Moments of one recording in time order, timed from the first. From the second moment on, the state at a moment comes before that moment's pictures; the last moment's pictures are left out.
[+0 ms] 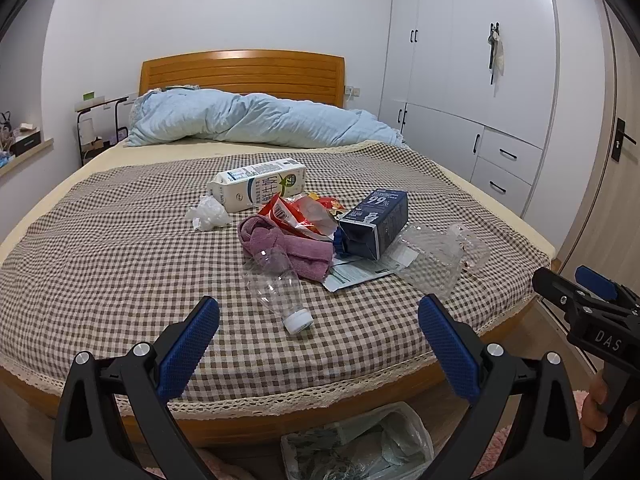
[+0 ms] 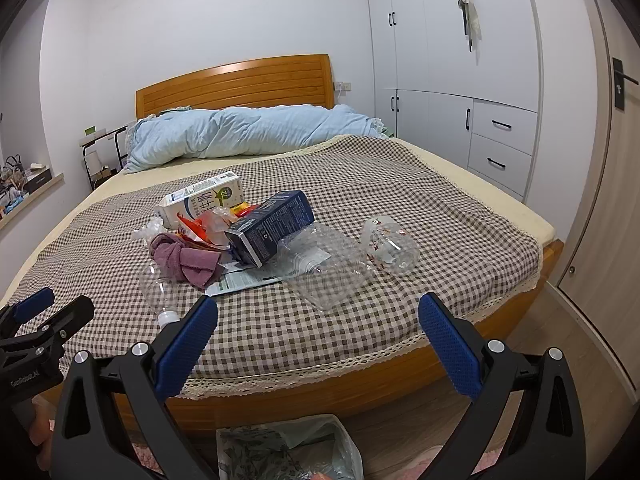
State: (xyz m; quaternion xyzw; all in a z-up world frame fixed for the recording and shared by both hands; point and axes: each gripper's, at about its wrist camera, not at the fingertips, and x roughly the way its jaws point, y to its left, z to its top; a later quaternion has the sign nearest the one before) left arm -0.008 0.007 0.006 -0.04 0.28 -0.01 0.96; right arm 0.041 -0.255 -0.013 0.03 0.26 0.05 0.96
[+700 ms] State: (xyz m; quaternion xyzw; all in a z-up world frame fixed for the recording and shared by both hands) left arm -0.010 0.008 0.006 -0.04 0.27 -0.01 0.96; right arm 0.041 -0.255 -0.011 0.02 0.26 0.05 0.96
